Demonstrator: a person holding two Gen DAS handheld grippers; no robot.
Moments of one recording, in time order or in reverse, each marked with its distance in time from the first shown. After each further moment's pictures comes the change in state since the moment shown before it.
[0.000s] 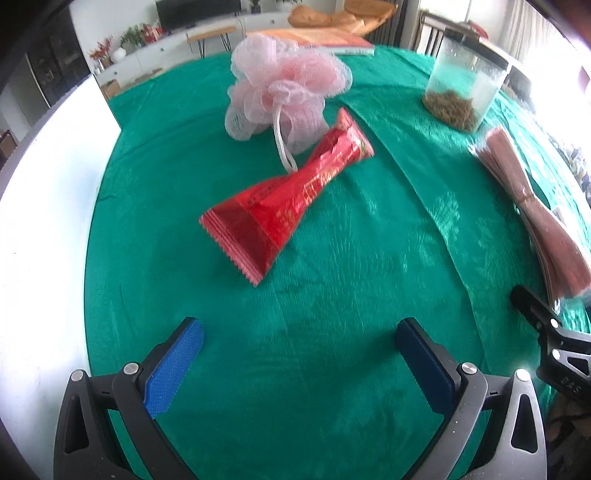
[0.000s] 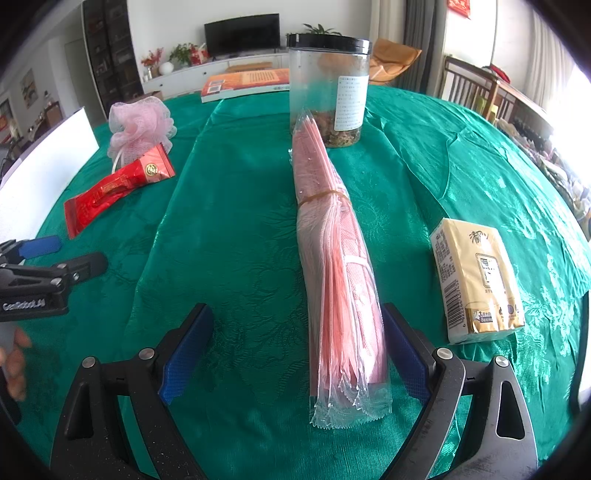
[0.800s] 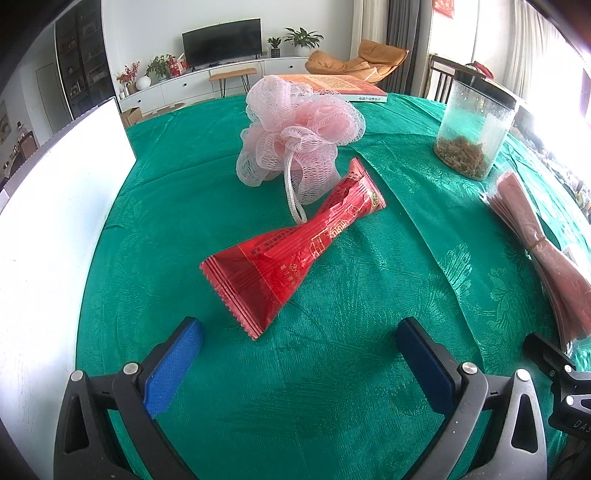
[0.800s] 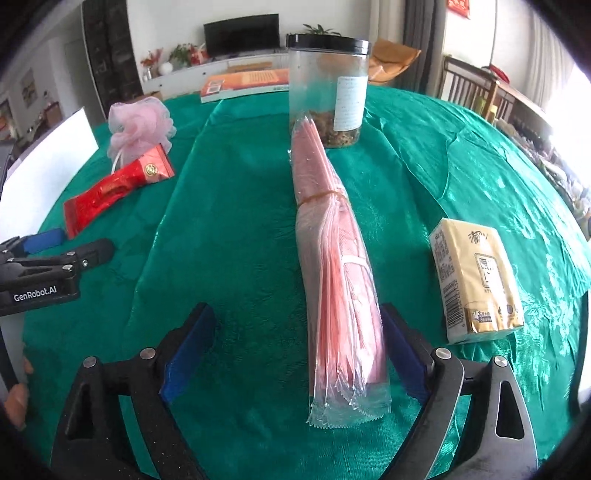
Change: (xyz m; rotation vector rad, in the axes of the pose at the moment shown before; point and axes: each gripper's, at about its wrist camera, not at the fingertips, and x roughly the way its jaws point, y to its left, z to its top) left arm 0.010 -0.003 -0.003 -0.056 -0.253 0.039; right arm -0.005 -0.002 0.000 0.000 0.001 -0.001
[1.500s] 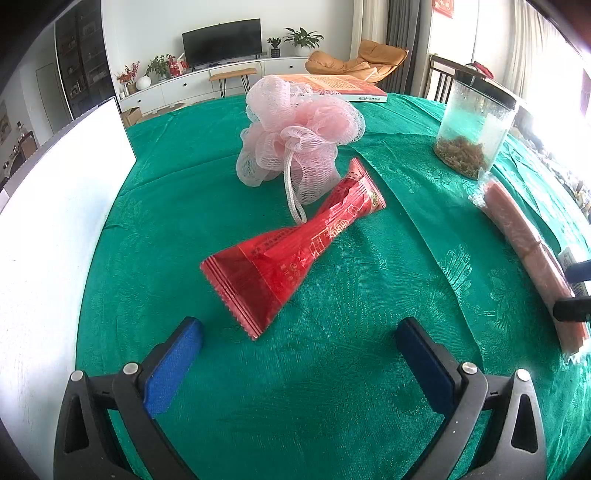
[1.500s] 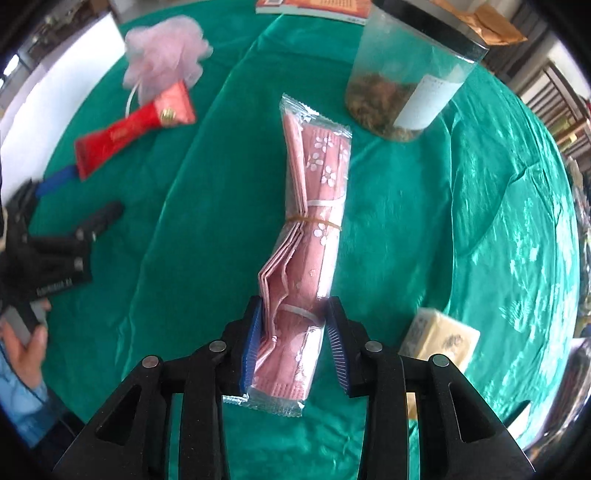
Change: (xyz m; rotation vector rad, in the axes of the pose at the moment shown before) left arm 0.000 0.000 0.000 0.000 0.000 -0.001; right arm 0.023 0.008 0.072 -0.317 0.446 0.060
